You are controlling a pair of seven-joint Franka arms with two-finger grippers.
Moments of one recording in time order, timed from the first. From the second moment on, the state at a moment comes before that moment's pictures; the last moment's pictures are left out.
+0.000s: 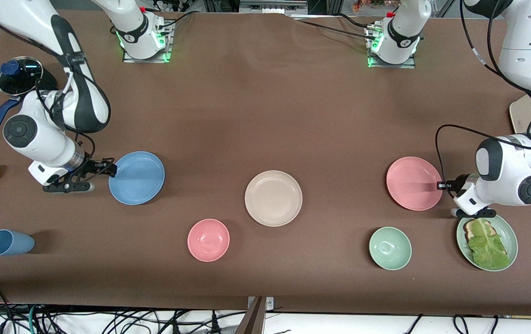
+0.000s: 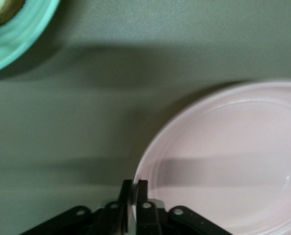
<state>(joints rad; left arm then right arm) 0.20 0.69 -0.04 -1.65 0.03 2.05 0.13 0.13 0.39 -0.16 -2.01 -0.02 2.41 -0.06</state>
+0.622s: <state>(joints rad) 0.19 0.64 -0.12 -1.53 0.02 1.85 -0.01 0.09 0.50 -0.16 -2.01 0.13 2.49 -0.16</state>
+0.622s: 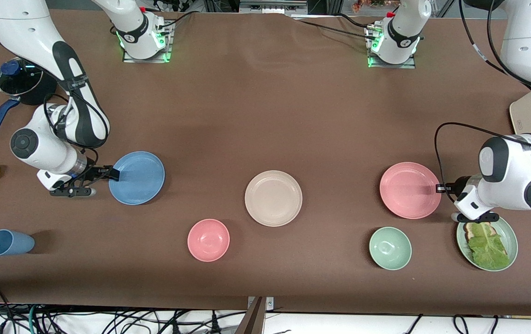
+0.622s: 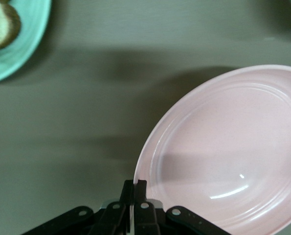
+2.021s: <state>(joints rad) -0.30 0.73 -0.30 -1.42 0.15 1.99 -0.90 0.10 0.53 -0.14 -1.96 0.19 2.46 -0.17</state>
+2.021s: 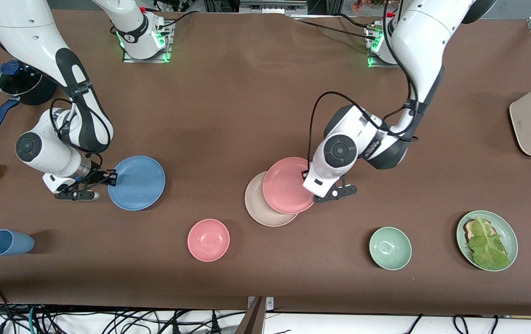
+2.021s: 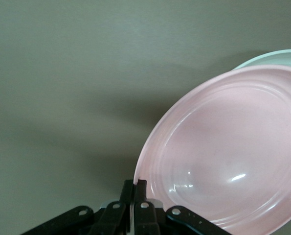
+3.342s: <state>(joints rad) -0.26 0.86 -0.27 -1.19 0.15 1.94 -0.99 0.25 0.50 -0.13 -1.49 0.19 1.90 0.04</state>
